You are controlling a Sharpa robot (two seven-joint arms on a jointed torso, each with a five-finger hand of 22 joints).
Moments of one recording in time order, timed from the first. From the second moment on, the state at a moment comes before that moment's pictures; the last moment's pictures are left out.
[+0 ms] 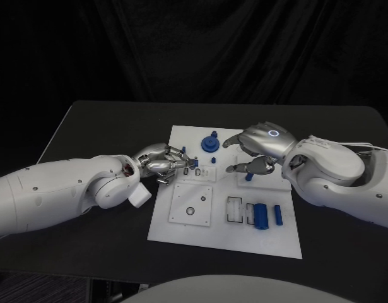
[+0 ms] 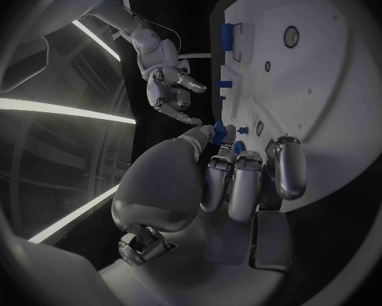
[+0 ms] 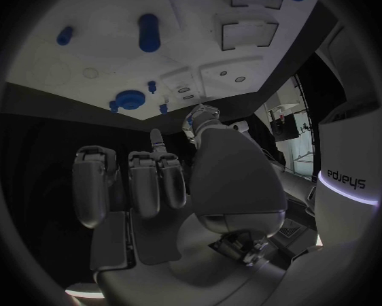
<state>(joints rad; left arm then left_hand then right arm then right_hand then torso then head) 1.19 -0.87 -0.21 1.52 -0.39 -0.05 0.21 1.33 0.10 0.25 0.05 0.45 0.69 0.15 0.66 0.28 1.47 0.07 1.57 1.31 1.47 0.03 1.57 1.31 0.09 1.22 0.14 1.49 1.27 1.34 -0.86 -0.25 1.74 -1.79 -0.37 -0.19 1.26 -0.15 0.12 0.28 0.05 0.76 0.14 0.06 0.28 1.47 0.04 1.57 1.31 1.47 -0.02 1.57 1.31 0.01 1.46 0.09 1.49 1.31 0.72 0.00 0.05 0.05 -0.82</state>
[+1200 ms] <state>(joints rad) 1.40 -0.73 -0.21 1.51 -0.68 0.05 -0.58 1.30 0.03 0.40 0.06 0.46 0.72 0.18 0.59 0.43 1.47 0.04 1.57 1.31 1.47 -0.01 1.57 1.31 0.08 1.31 0.10 1.49 1.29 1.30 -1.06 -0.25 1.71 -1.68 -0.80 -0.10 1.34 -0.04 0.19 0.29 0.28 0.88 0.12 0.10 0.27 1.47 0.03 1.57 1.31 1.47 -0.03 1.57 1.31 0.05 1.45 0.08 1.37 1.31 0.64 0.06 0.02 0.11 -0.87</state>
